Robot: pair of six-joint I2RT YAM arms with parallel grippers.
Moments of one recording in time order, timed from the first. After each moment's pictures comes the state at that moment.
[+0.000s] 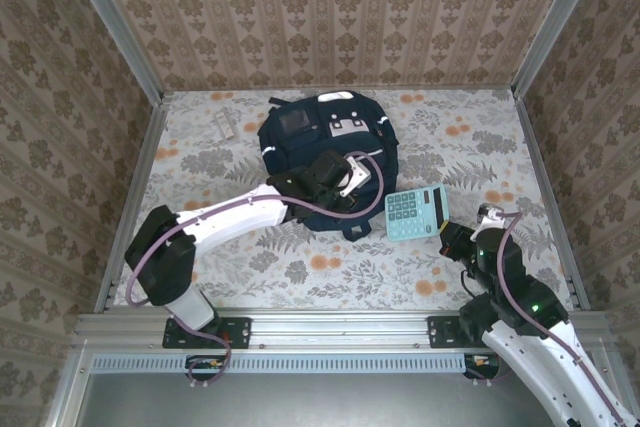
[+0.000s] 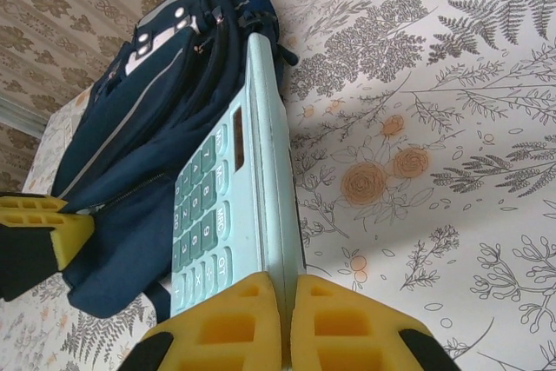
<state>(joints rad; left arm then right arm) -0.95 1.63 1.18 -0.42 -0.02 0.01 0.45 0.24 0.48 -0.74 0.22 0.76</state>
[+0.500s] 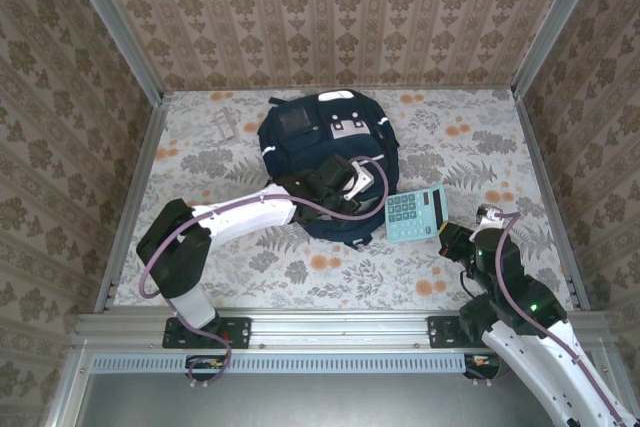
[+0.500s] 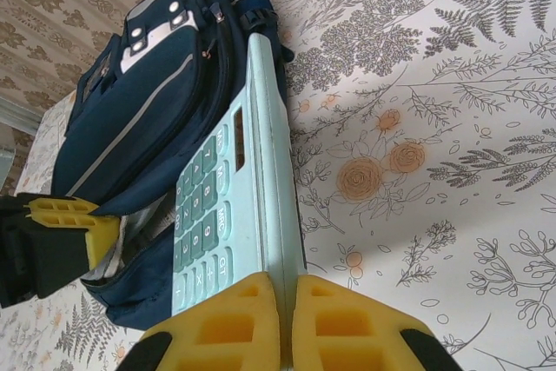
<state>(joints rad) -0.95 1.69 1.18 -0.39 -0.02 0.00 0.45 0.24 0.47 -0.74 0.21 0.77</state>
